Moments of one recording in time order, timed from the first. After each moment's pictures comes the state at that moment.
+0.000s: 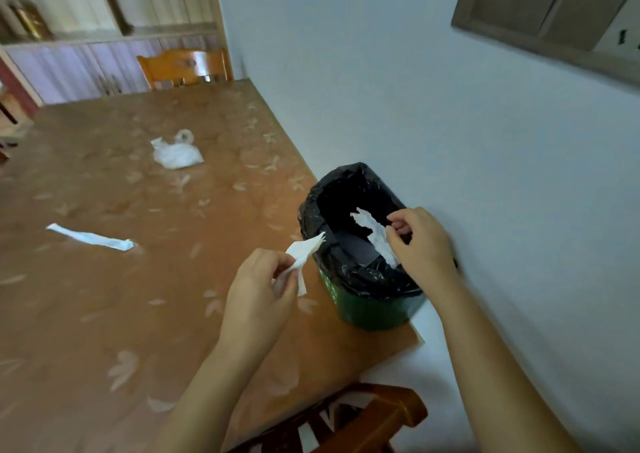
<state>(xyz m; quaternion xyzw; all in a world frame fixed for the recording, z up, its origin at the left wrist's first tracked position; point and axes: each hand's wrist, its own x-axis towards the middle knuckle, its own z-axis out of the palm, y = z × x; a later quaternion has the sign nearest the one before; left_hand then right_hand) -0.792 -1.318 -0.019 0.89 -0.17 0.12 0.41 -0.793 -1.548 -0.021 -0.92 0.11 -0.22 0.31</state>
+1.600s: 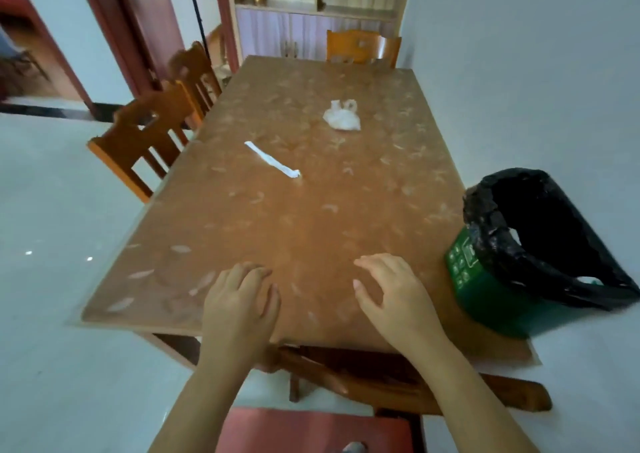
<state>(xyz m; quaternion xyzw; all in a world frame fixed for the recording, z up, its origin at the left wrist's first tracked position) -0.923 -1.108 -0.056 0.94 0.02 0.24 0.24 -0.880 -1.314 -0.039 -0.94 -0.20 -0.10 0.26</state>
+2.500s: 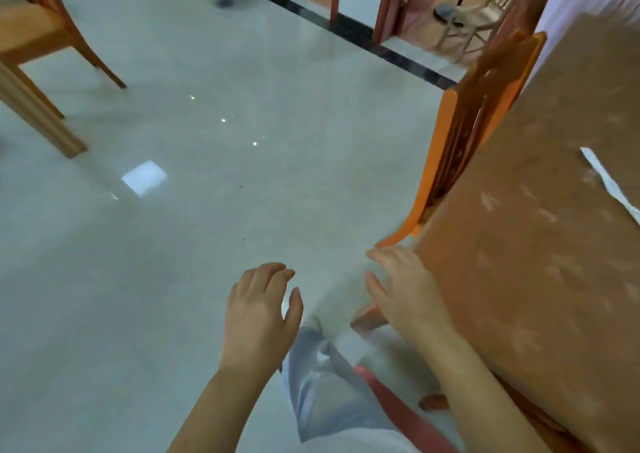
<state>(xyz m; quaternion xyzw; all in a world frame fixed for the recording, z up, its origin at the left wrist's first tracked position) -1.128 -0.677 -0.130 0.90 0.33 0.20 0.20 -0.965 -0.791 -0.108 -0.88 -0.41 0.11 0.23</state>
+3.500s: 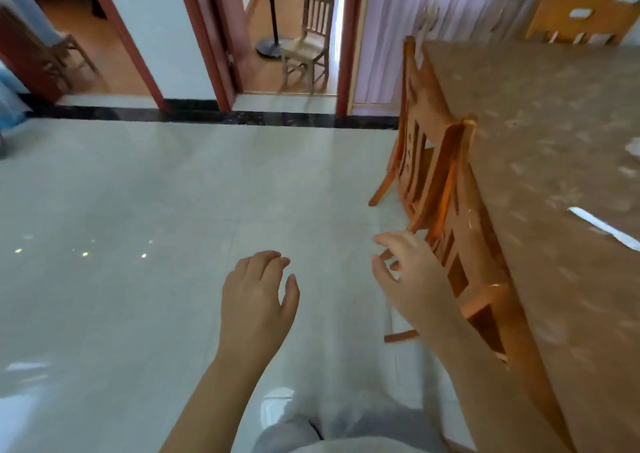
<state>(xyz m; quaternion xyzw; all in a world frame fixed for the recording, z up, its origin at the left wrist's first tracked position) -0.658 -0.225 -0.082 0.96 0.02 0.19 0.22 -0.604 -0.423 -0.066 -0.94 -0.13 -0.04 0.31</state>
